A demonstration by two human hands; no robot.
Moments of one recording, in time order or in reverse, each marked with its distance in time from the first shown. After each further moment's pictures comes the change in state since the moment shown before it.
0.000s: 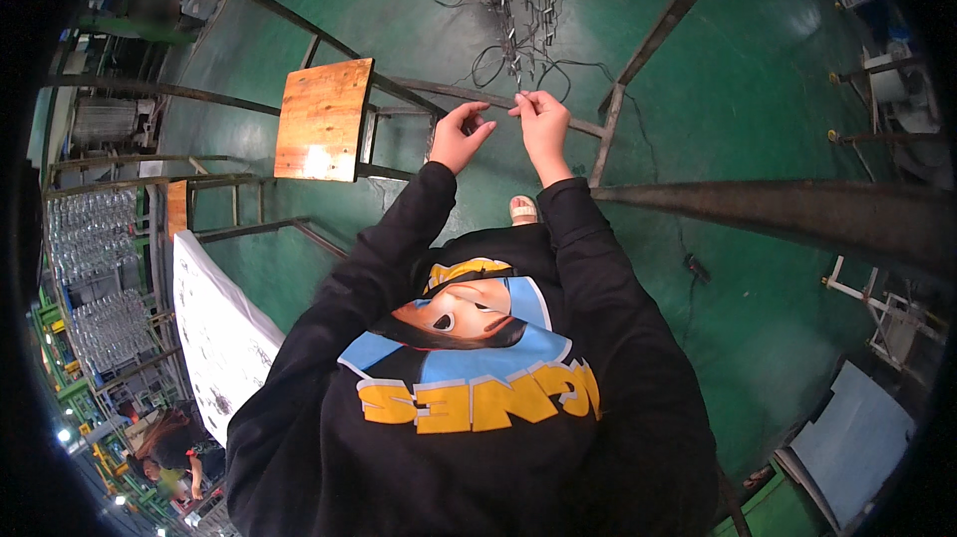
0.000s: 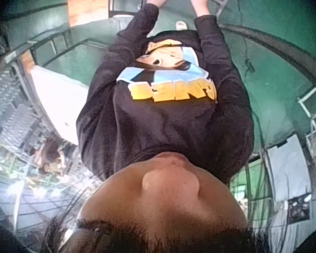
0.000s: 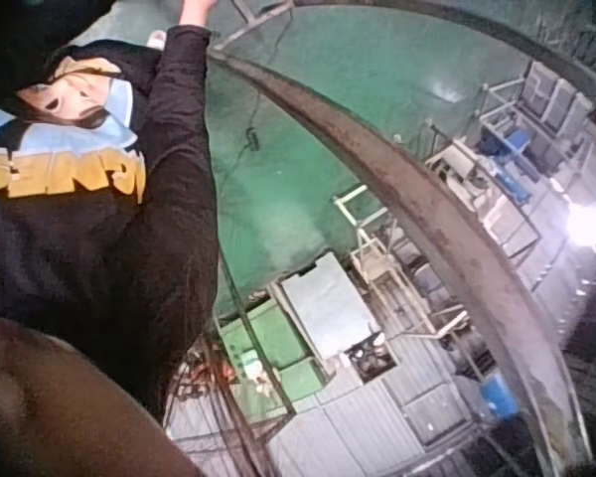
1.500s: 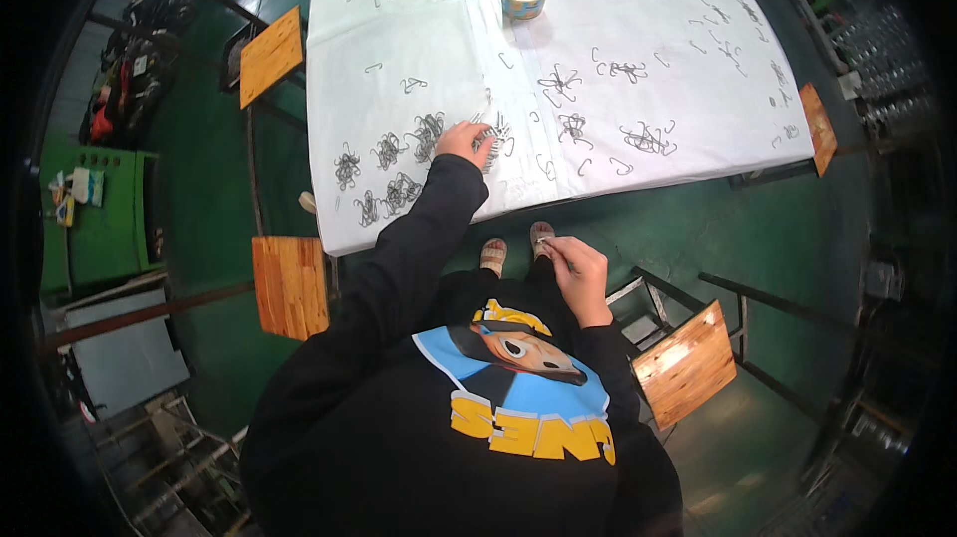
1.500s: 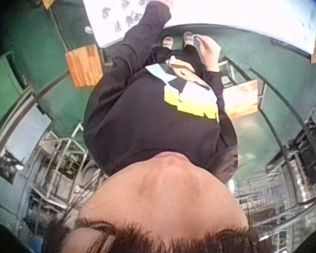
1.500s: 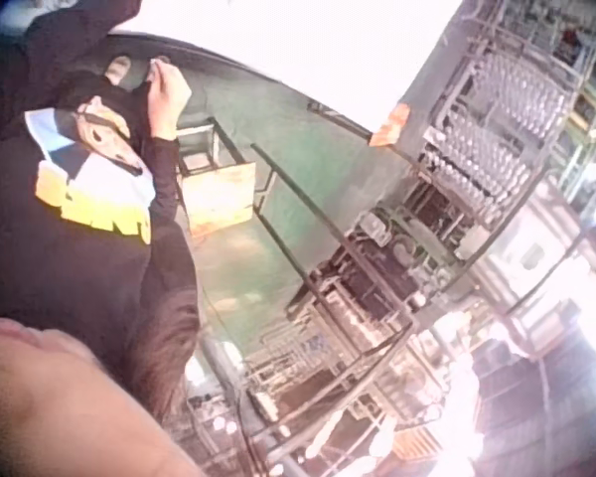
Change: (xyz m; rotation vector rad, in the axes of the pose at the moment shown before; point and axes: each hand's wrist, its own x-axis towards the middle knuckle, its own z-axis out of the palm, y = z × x) left_hand -0.572 0.010 -0.163 0.682 2.060 -1.414; right_hand -0.416 -0.132 0.313 0.235 -2.605 -0.571
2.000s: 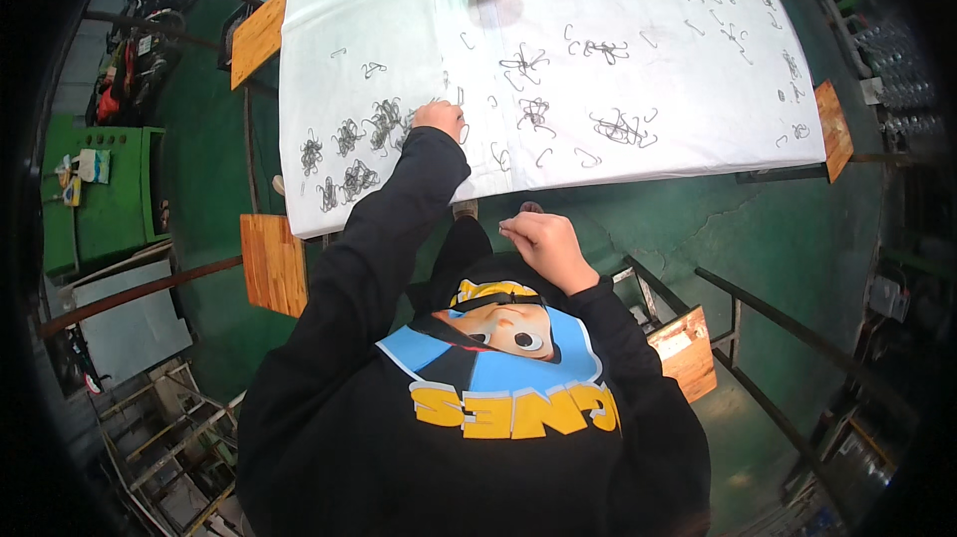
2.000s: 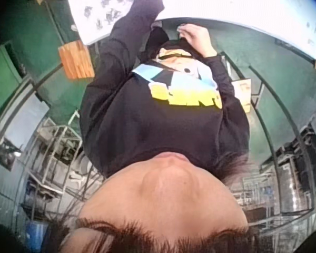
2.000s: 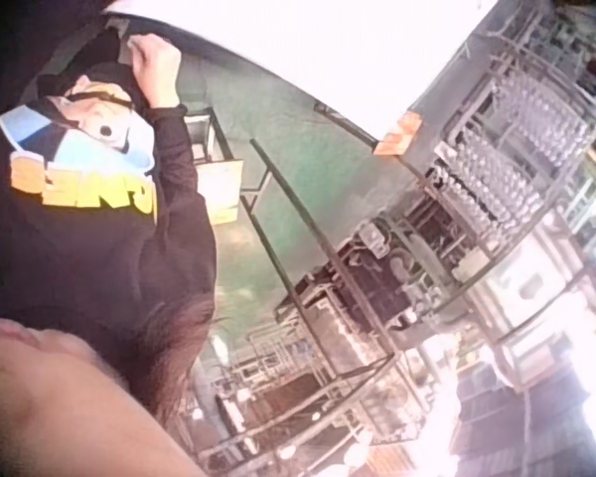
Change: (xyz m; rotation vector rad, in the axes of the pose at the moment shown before) left_hand 0.033 0.025 0.036 0.587 -0.315 -0.022; right_hand 0.046 0.061 -0.035 0.054 -0.386 -0.201
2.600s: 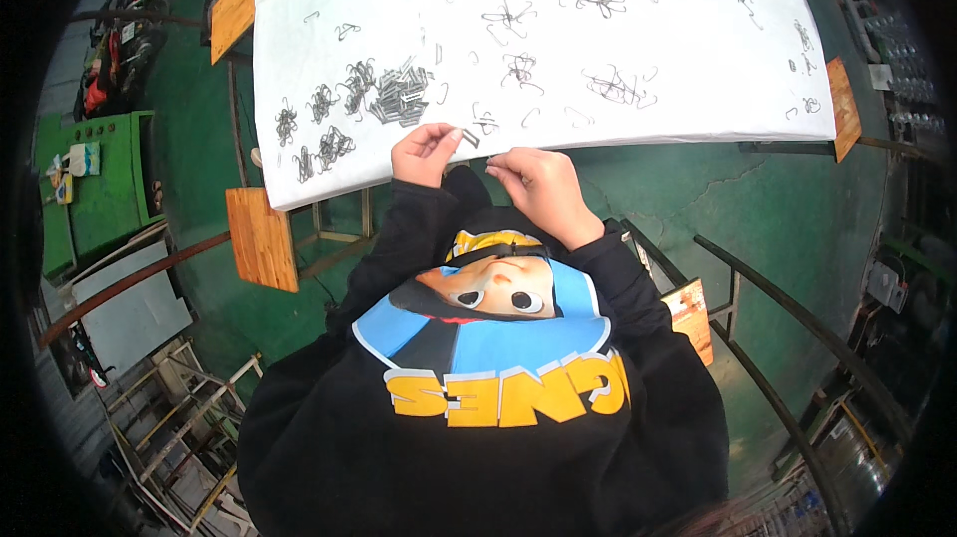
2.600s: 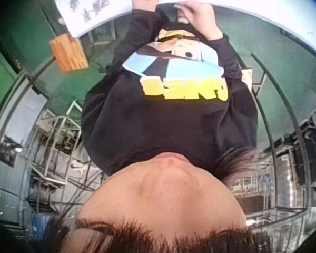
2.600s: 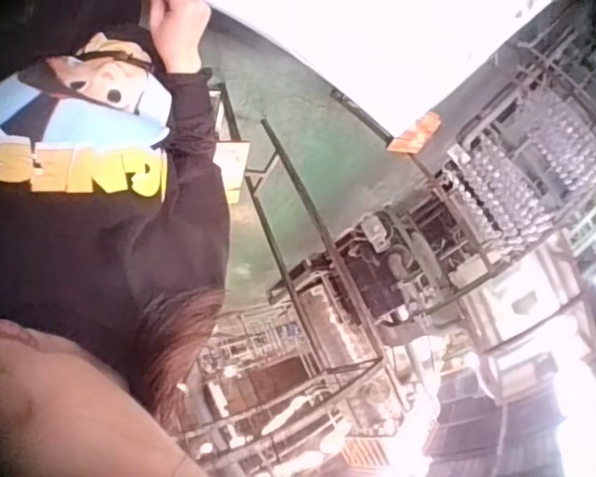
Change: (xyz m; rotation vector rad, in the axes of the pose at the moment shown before) left_hand -0.100 0.077 -0.050 -1.652 0.177 -0.488; right_hand 0.023 0.012 -0.018 0.061 0.057 0.082
